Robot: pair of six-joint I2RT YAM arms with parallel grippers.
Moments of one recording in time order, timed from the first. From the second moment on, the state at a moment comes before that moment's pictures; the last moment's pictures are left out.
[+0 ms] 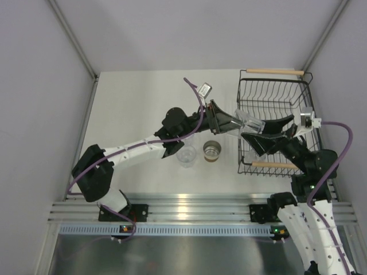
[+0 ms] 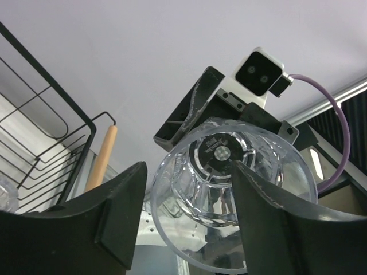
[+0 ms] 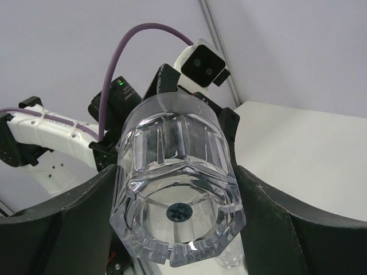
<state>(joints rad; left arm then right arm) -0.91 1.56 1.07 0.85 0.51 -1.28 0.15 0.42 0.62 0.25 -0.69 0.71</state>
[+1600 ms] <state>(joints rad) -0.26 1.12 1.18 -0.39 0.51 -0.41 -0.22 1.05 0.96 -0.48 -0.08 0.27</state>
